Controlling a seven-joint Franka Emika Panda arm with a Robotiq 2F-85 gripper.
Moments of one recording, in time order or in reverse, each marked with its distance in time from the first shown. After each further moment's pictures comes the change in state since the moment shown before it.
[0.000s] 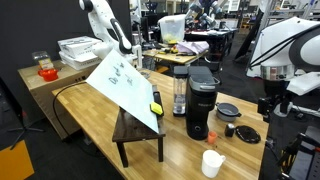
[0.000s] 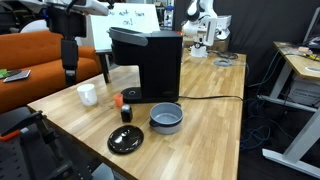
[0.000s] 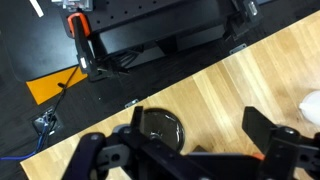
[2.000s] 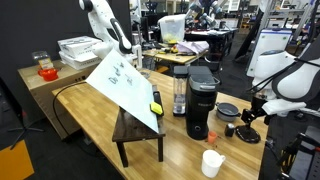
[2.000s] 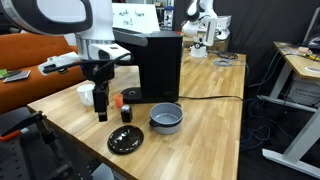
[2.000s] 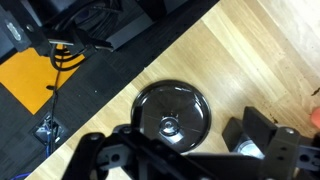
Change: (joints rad) arm 0.014 0.418 -0.169 0.024 -0.073 0.534 0.165
